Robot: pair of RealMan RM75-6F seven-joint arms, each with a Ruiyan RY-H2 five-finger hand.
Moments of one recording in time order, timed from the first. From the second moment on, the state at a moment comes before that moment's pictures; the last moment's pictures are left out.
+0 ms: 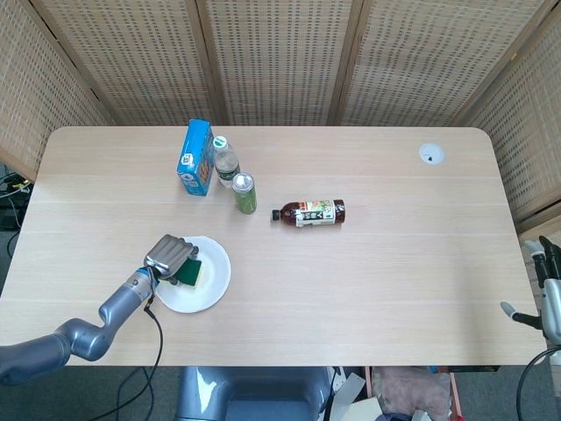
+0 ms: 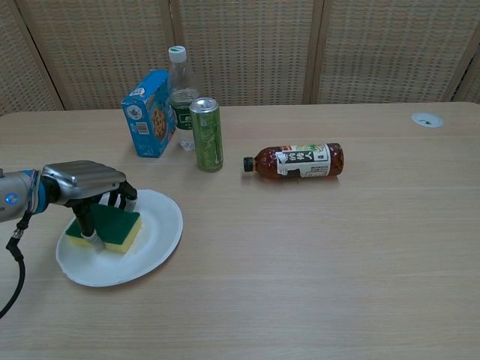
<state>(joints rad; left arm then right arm) -0.79 -1.61 -0.03 -1.11 1.21 0.69 0.23 0.07 -1.07 0.14 -1.60 -1.33 1.44 -0.01</state>
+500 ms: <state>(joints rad) -0.79 -1.63 -0.04 -1.09 1.21 0.67 0.19 0.07 -1.07 0.14 -1.60 -1.34 1.44 -0.01</state>
